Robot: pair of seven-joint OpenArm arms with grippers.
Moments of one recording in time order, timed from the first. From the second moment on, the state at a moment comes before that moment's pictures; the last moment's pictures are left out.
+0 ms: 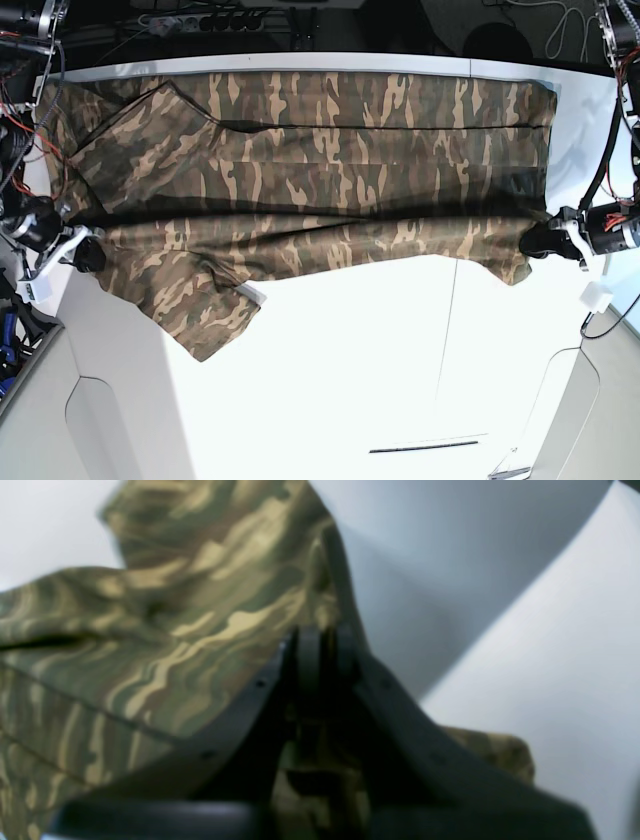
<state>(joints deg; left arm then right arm) -6.3 -39.6 -12.8 73.1 -68.6 -36.0 71.8 7.7 25.0 15.8 72.4 37.7 33.5 -50.0</state>
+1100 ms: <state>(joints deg) 5.7 -38.9 -12.7 75.0 -69.6 -36.0 71.6 1.8 24.4 25.9 75.0 38.2 32.9 -43.0</state>
